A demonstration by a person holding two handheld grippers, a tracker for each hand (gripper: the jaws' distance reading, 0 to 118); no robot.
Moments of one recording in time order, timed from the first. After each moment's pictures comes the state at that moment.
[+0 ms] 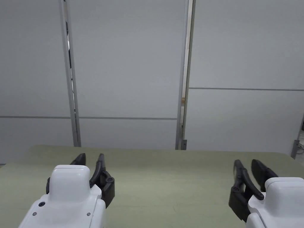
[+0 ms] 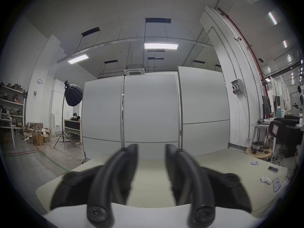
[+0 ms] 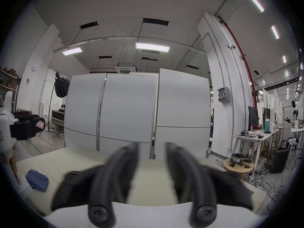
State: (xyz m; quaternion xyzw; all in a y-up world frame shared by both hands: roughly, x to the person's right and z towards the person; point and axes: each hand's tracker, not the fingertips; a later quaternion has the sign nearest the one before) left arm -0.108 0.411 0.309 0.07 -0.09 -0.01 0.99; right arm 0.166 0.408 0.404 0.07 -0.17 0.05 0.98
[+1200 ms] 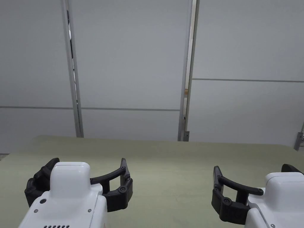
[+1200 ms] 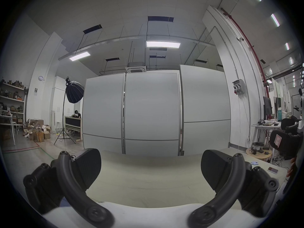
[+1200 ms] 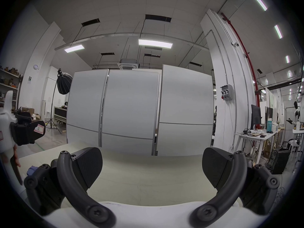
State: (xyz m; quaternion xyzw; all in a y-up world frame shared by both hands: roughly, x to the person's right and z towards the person) left arm -0.112 0.399 0.304 0.06 -0.08 0.00 0.99; right arm 0.163 0.400 0.392 0.05 -0.15 0.06 0.98
